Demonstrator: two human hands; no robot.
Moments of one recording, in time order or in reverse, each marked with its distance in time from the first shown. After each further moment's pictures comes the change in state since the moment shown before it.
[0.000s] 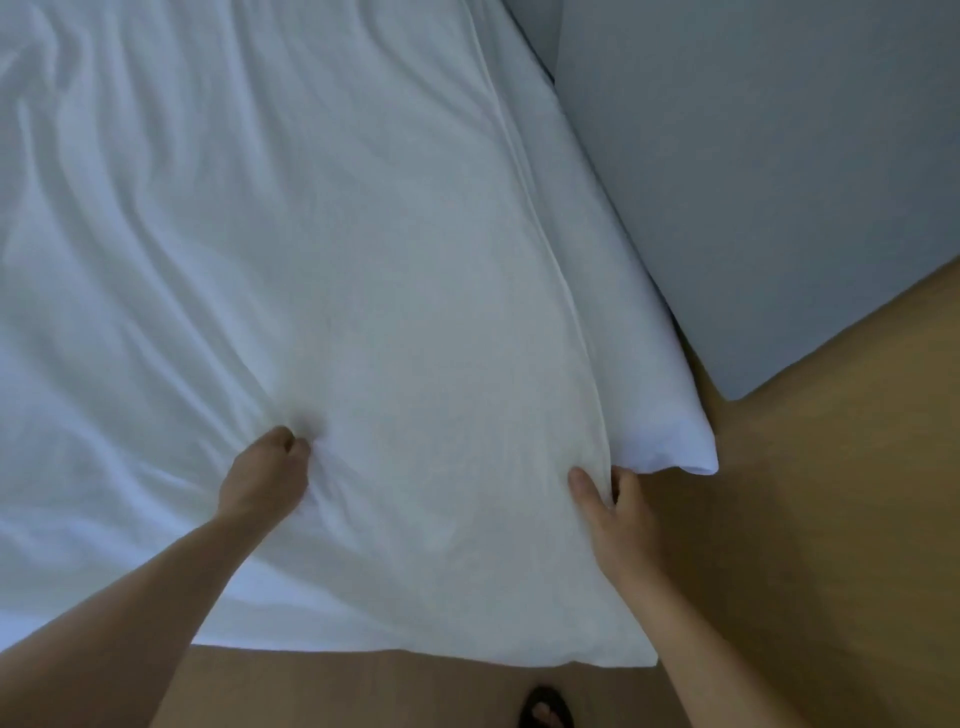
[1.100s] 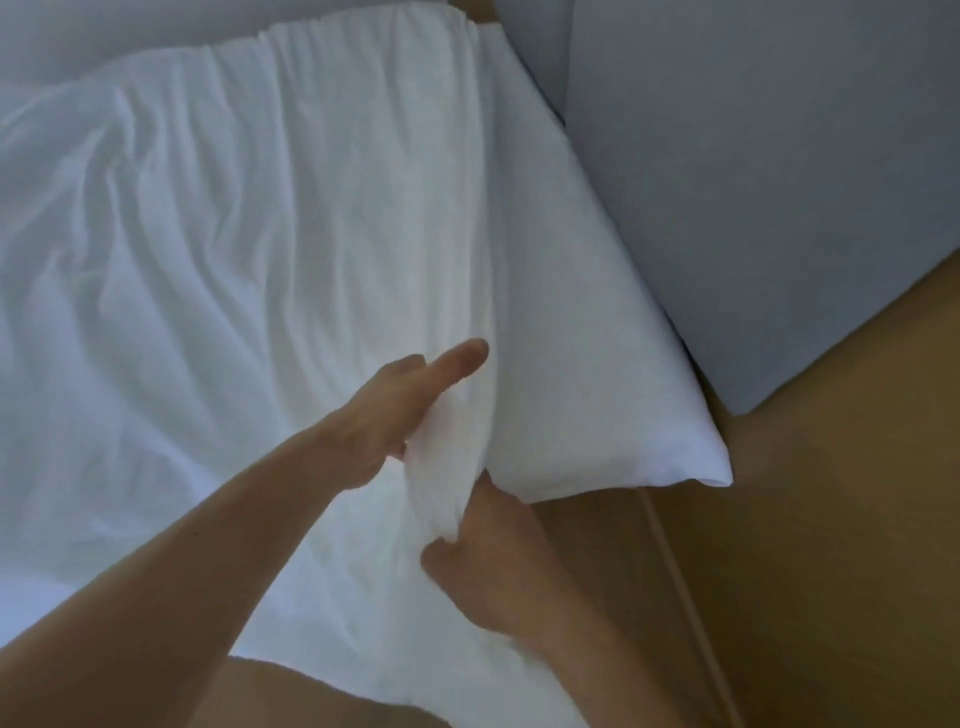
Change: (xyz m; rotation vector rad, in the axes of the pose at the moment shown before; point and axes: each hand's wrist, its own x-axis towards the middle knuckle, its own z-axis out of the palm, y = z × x) left_hand -0.095 0.149 -0.109 -0.579 -0.570 0.176; right_hand -0.103 -0.142 0.041 -0.245 -0.546 -0.284
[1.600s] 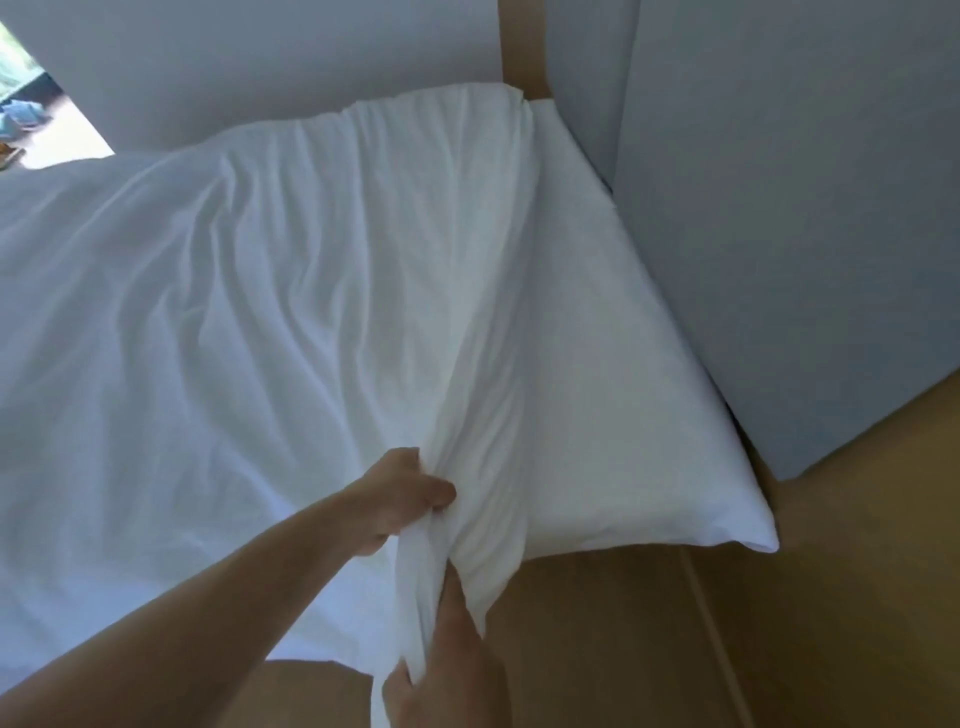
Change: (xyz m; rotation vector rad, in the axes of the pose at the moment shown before) left_hand -0.025 -0.035 -0.043 0.030 0.112 -0.189; right_hand -0.028 -0.001 0.102 -0.060 0.245 -0.098
